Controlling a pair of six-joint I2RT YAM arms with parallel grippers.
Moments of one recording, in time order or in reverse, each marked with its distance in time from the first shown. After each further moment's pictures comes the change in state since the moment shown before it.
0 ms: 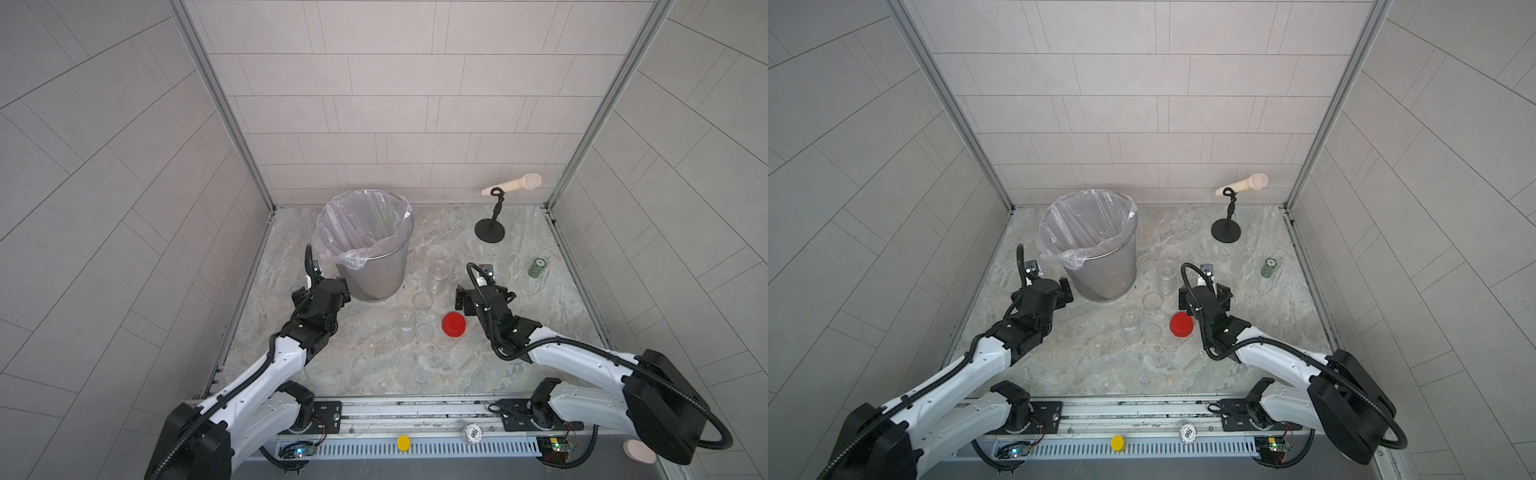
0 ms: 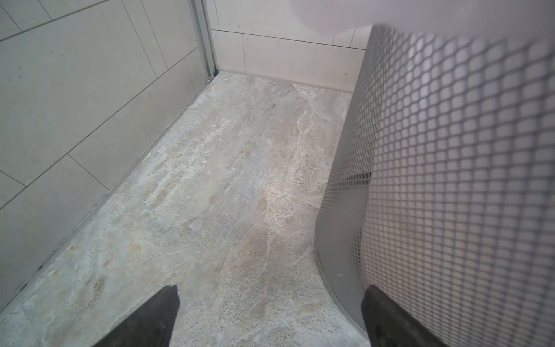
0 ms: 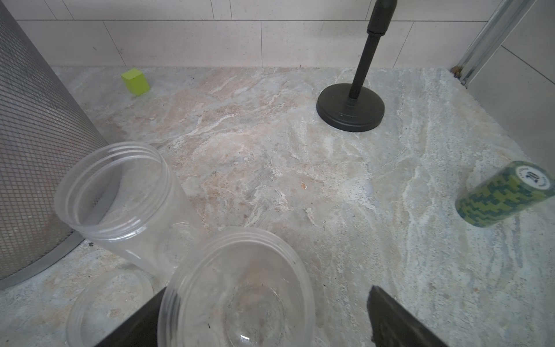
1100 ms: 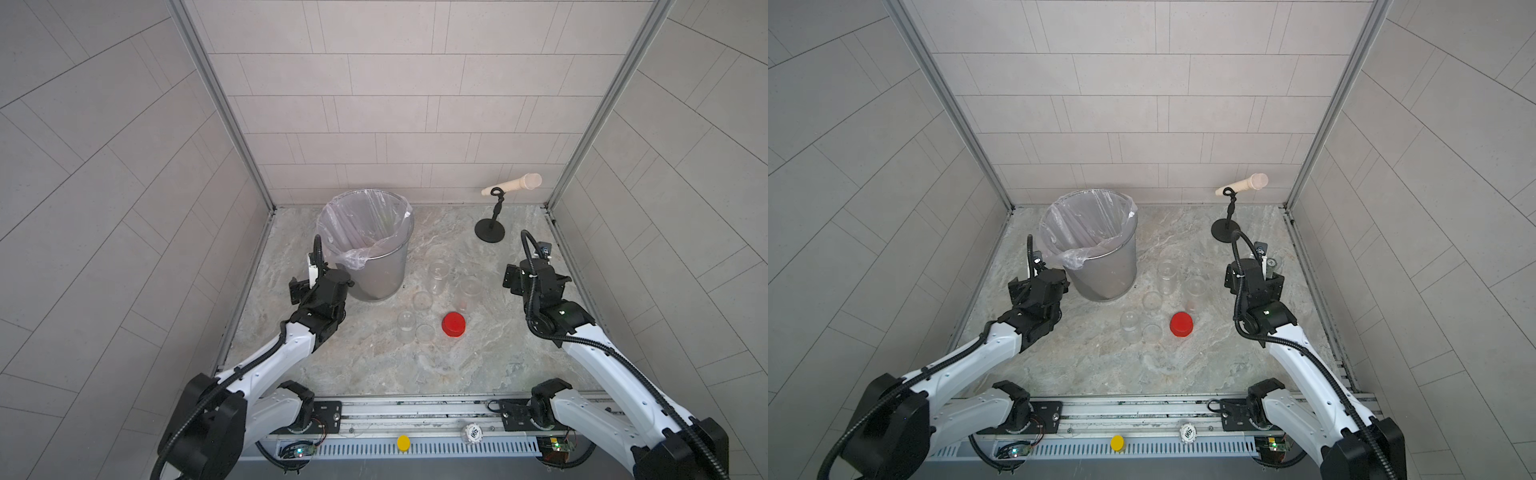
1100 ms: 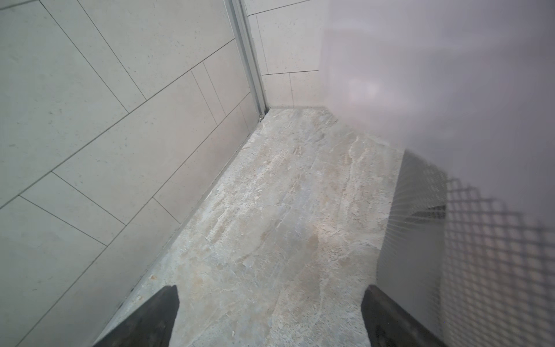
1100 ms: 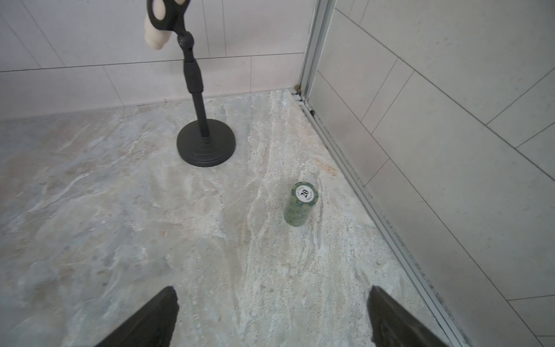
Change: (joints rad) left arm 0.007 0.183 0.056 0.150 -0.253 0.203; right arm -0.417 -0.198 0.185 -0.411 0.028 -0.116
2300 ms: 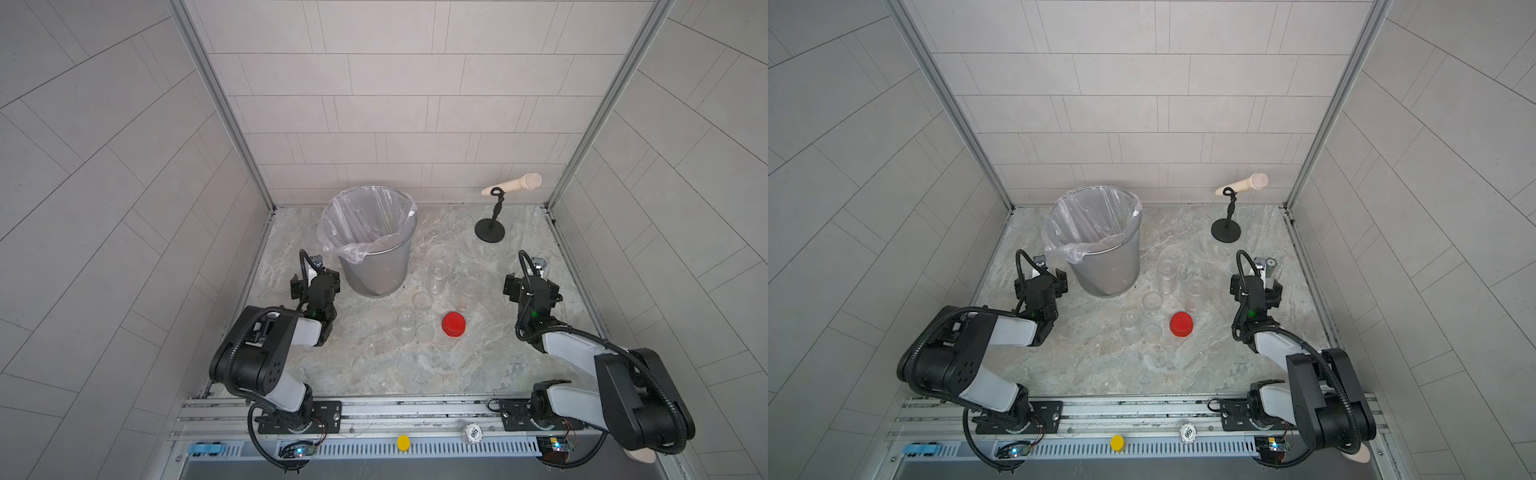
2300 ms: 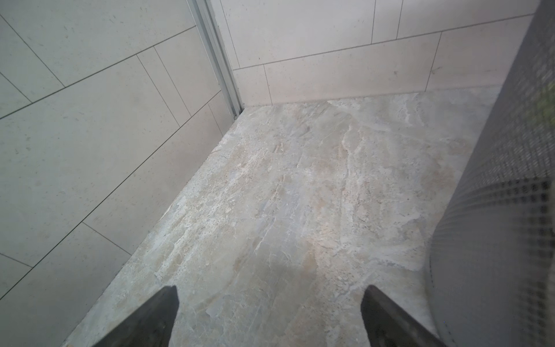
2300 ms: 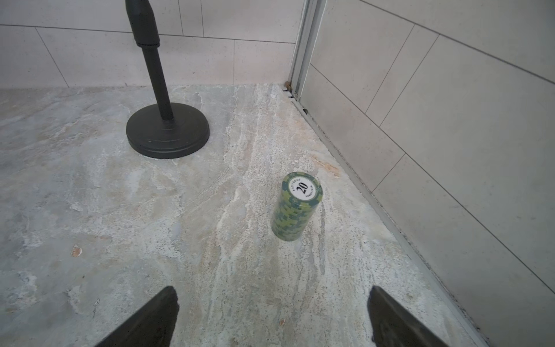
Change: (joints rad) left arm 0.227 0.411 -0.186 0.845 0.313 0.252; right arm -0.163 0.326 -0.332 0.838 -0.109 -0.191
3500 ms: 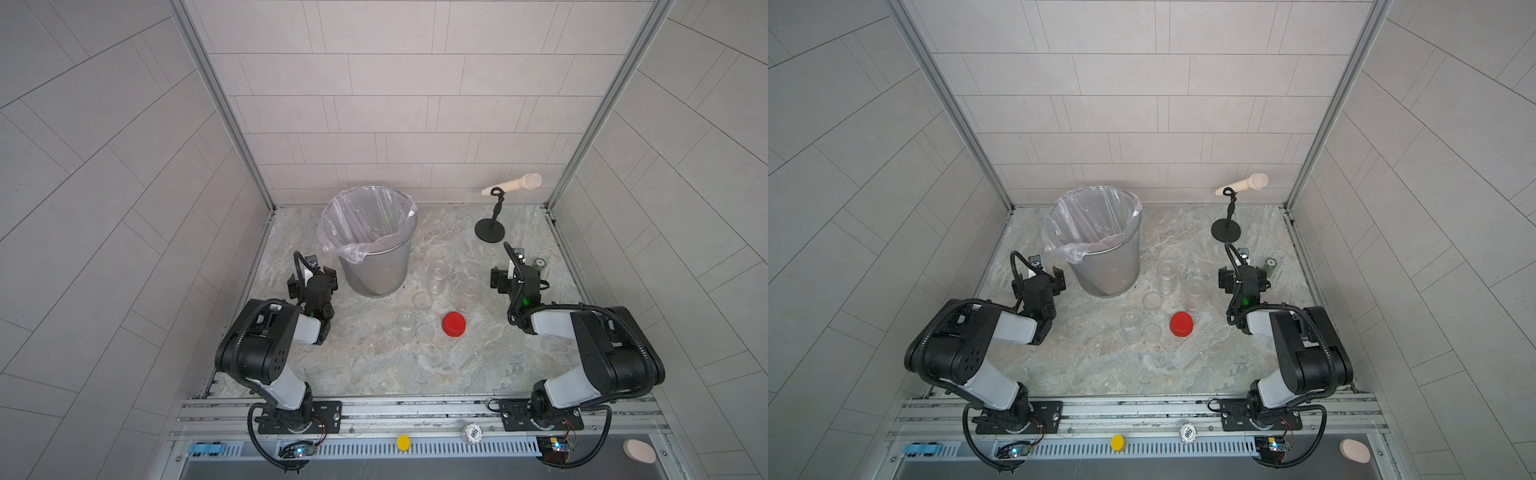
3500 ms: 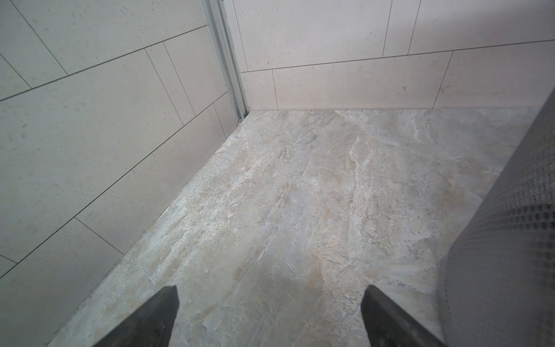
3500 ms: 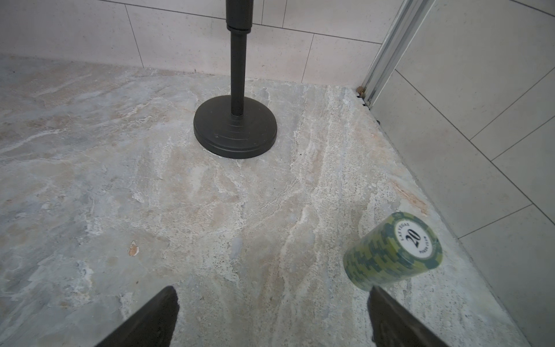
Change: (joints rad) left arm 0.039 0.063 0.001 0.074 0.017 -0.035; right arm -0.010 0.258 0.115 0.143 -0.205 -0.098
